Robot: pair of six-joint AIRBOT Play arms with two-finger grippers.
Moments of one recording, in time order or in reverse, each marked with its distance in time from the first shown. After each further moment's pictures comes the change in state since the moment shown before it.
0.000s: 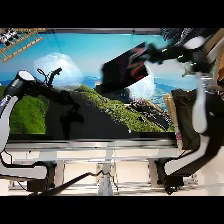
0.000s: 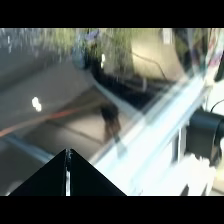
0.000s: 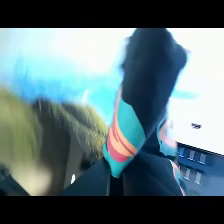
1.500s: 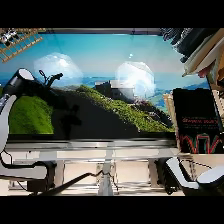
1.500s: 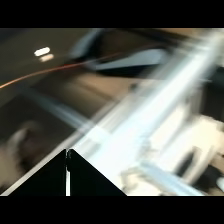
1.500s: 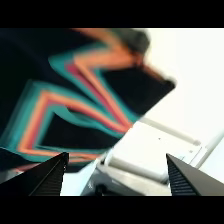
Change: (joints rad) left arm 0.002 0.012 0.046 0.209 -0.134 -0.097; right arm -1.001 0.783 -0.776 -0.898 0.394 0.145
